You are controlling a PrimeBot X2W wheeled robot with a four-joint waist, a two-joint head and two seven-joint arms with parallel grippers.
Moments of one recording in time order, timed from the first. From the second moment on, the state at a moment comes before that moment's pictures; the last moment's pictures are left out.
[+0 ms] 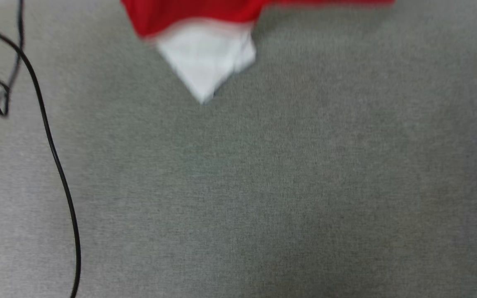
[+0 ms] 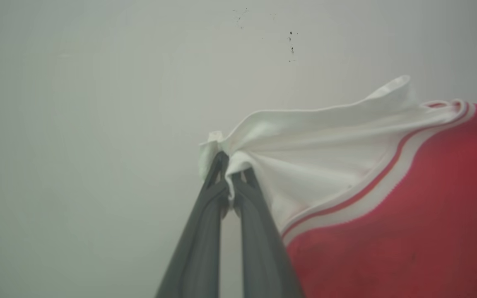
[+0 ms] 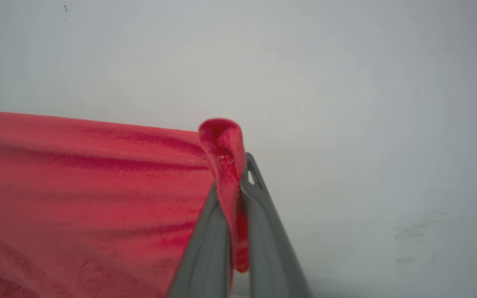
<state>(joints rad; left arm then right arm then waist) -1.27 0.47 -0.25 0.51 -0.46 -0.07 -0.05 -1.29 -0.34 -0.04 0.48 0.30 0.13 0.33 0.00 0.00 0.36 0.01</state>
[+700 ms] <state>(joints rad) -1.49 0.44 -0.28 0.80 -0.48 -0.11 -0.13 -1.54 -0.29 0.07 0.74 0.29 0.13 0.17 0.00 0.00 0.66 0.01</state>
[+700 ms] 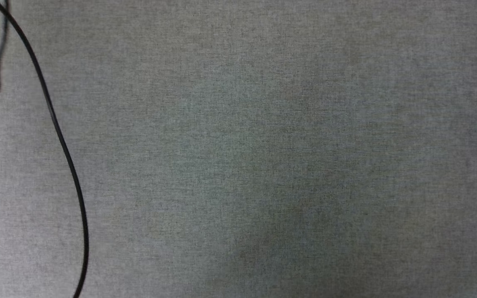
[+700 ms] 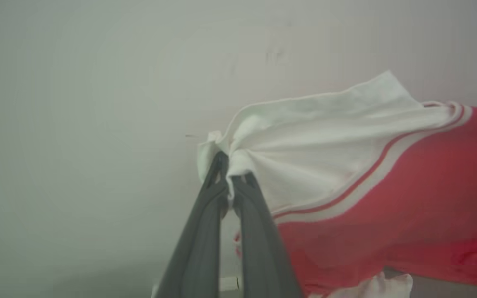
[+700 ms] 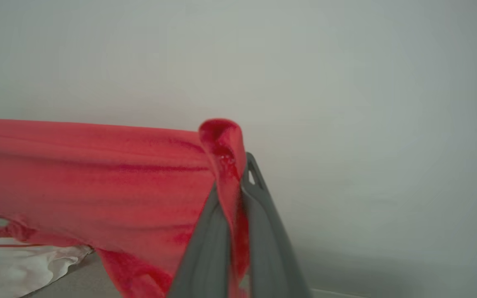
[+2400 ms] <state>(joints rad) 0.25 0.50 -0.25 0.05 -0.84 0.15 -0.13 0.25 -0.14 -0.12 0.02 0.36 0.13 0.32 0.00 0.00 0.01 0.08</state>
